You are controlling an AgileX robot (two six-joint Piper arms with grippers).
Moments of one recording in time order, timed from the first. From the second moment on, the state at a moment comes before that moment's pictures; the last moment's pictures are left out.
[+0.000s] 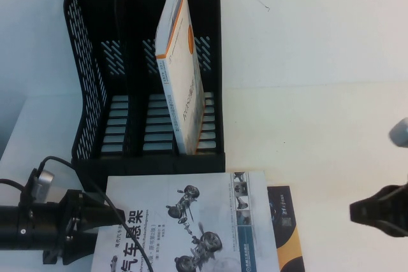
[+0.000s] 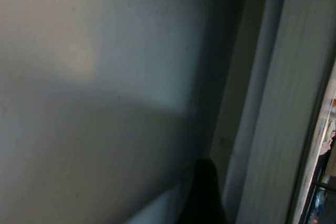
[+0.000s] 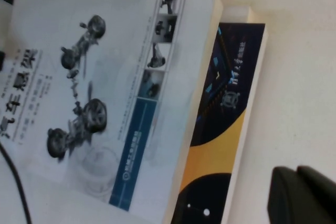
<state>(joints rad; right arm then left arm) 0.24 1.17 -0.59 0.82 0.59 -0.48 0.23 1.92 -0.67 -1.35 1.10 1.01</state>
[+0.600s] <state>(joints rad) 0.45 1.71 -0.78 0.96 0.48 -0.60 0.23 1.92 -0.67 -1.35 1.11 1.03</state>
